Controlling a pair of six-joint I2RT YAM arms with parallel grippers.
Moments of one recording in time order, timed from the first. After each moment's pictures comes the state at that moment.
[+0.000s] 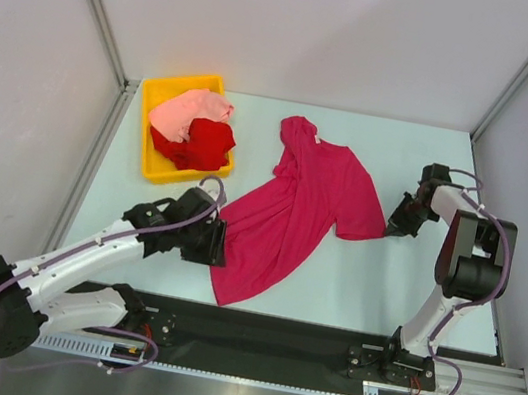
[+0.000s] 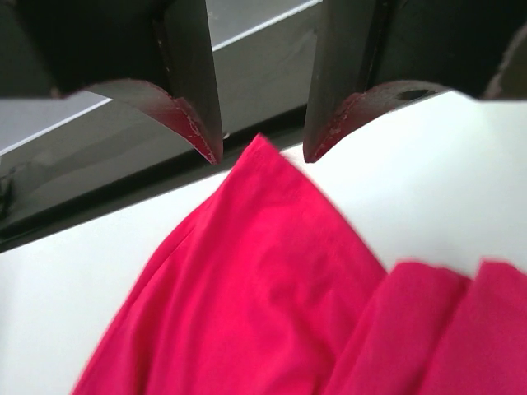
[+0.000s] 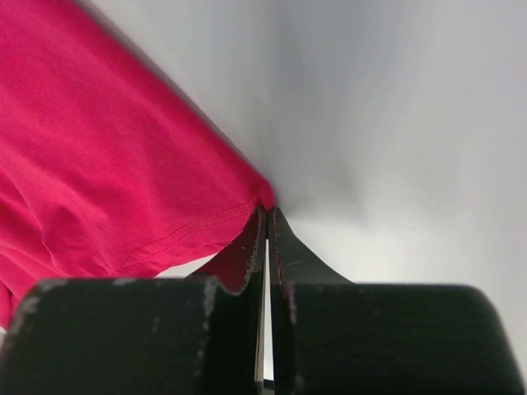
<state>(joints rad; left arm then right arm) -0.70 1.03 0.79 -0.76 0.09 -0.61 -0.10 1.87 1.20 -0.65 -0.19 0.39</state>
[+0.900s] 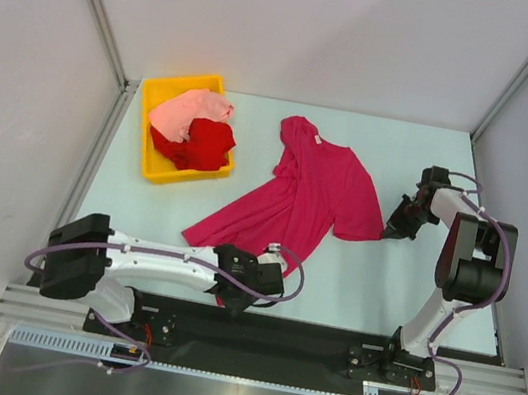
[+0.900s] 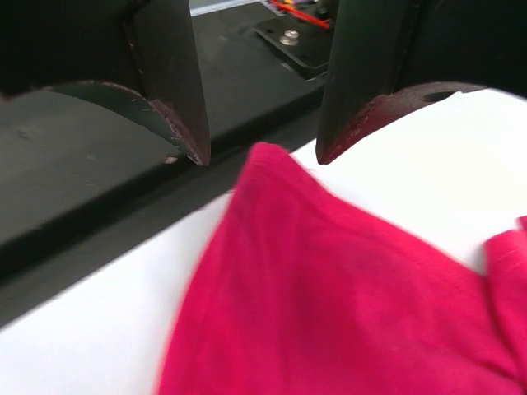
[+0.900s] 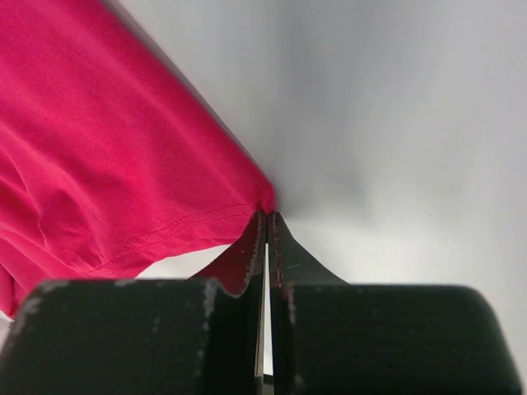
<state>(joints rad) -1.31 1.48 0.93 -0.87 -0.31 -0.51 -0.10 1.84 1.17 -0.65 -0.23 0.39</state>
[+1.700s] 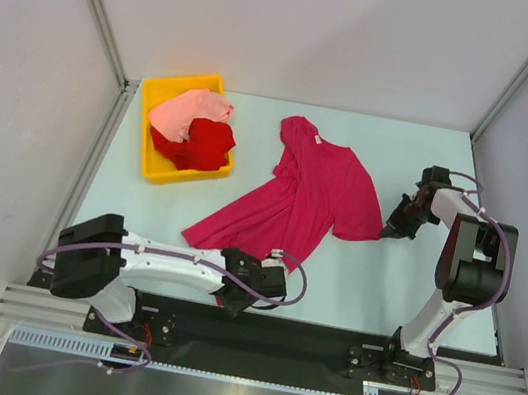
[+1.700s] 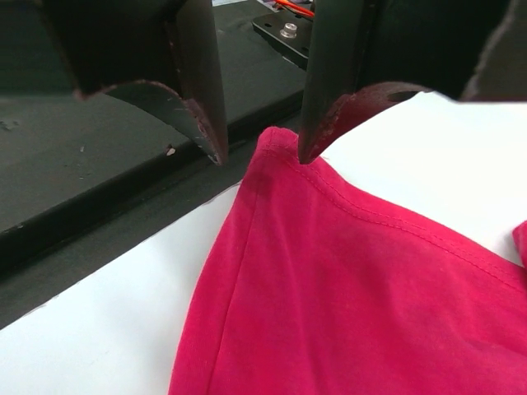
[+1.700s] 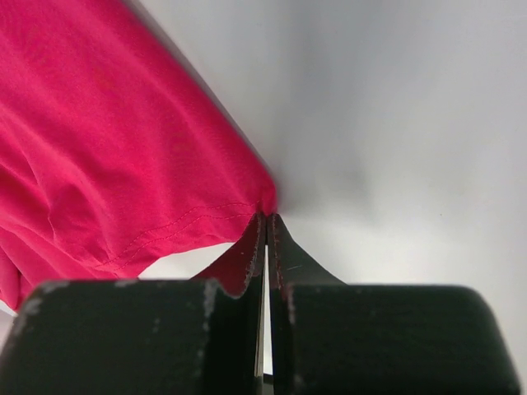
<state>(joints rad) -1.32 1.53 0.92 -0.84 -0.28 -0.48 -0.10 1.83 1.16 -0.64 -0.25 0.39</state>
